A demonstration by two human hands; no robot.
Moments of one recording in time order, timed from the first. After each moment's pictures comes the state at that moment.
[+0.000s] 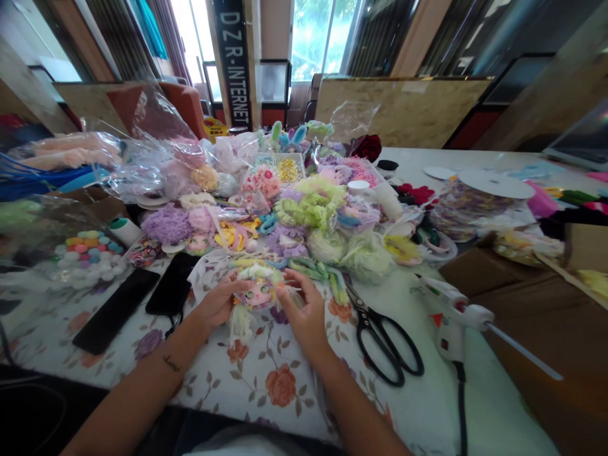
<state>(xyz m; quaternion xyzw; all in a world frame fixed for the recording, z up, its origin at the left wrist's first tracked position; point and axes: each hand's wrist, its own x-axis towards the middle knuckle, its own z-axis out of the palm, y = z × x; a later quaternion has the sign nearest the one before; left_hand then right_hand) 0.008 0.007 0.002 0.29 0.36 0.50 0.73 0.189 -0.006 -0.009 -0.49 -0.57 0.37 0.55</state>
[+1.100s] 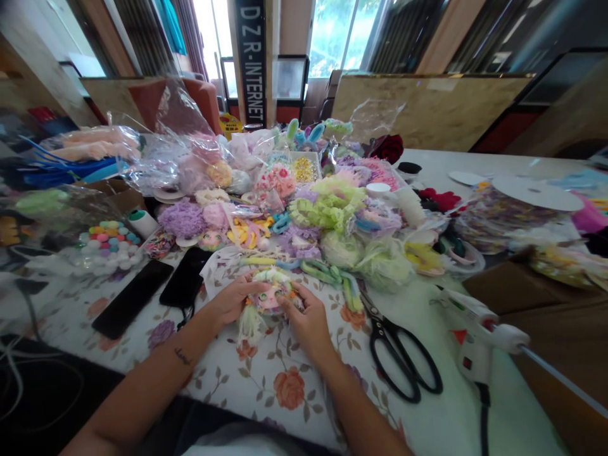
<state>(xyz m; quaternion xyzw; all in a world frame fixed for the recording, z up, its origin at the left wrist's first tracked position) 0.004 0.010 -0.010 0.30 0.34 0.45 0.77 0.182 -0.005 -0.014 -0.53 -0.57 0.45 0.45</state>
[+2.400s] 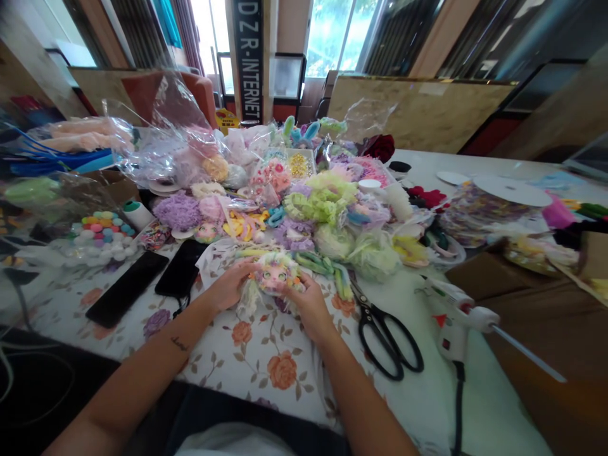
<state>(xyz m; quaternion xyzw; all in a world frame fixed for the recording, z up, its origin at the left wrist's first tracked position) 0.005 0.010 -0.006 0.35 0.36 0.47 0.72 0.191 -0.001 -0.011 -0.47 -0.46 0.60 0.45</state>
